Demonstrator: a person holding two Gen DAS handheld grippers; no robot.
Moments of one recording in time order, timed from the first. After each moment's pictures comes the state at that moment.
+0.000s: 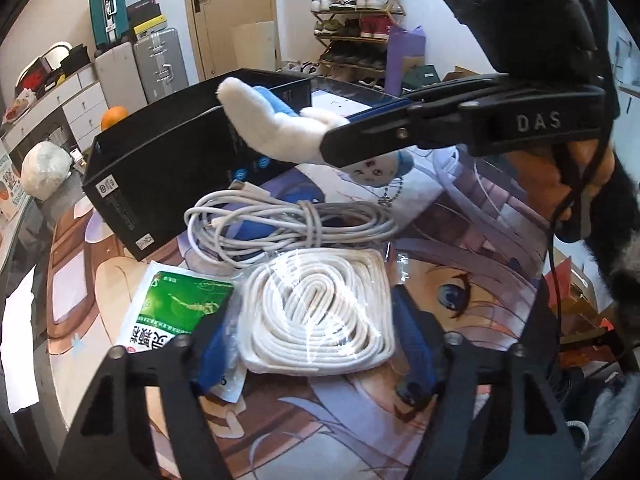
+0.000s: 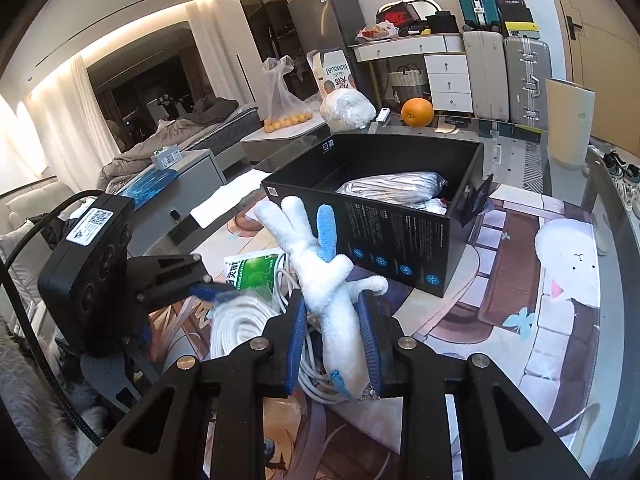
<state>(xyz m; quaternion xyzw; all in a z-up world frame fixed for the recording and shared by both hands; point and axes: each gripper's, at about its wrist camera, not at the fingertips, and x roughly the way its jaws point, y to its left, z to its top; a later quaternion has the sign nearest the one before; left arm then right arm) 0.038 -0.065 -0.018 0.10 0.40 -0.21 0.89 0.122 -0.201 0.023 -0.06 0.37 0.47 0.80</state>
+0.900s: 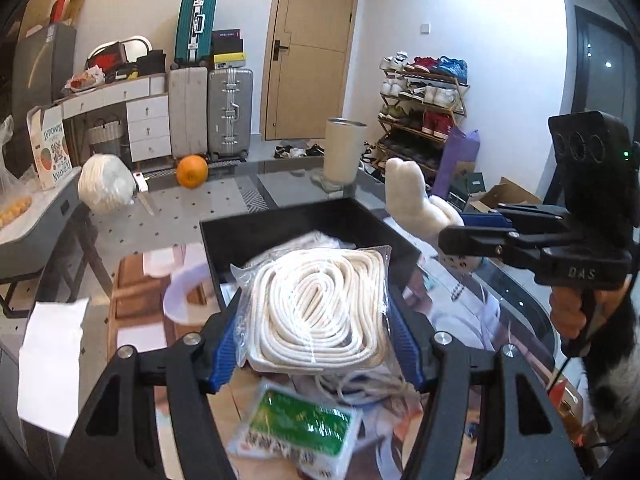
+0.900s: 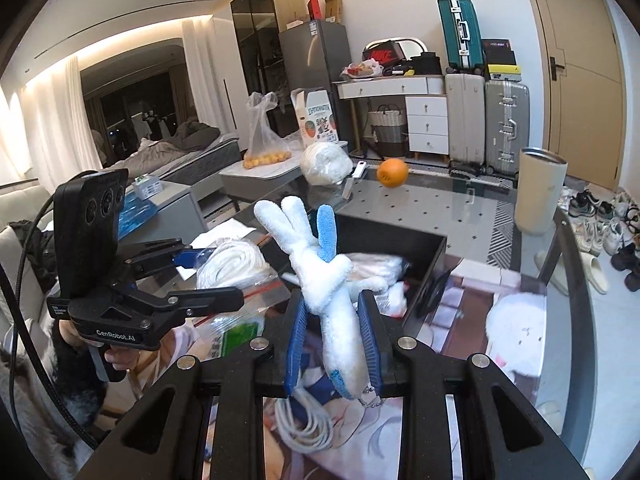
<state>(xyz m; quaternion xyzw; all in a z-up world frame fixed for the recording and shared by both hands) 0.085 0.007 0.054 -0.03 0.29 -0.13 0.95 0.134 -0.202 0.085 -0.07 0.31 0.43 0.85</state>
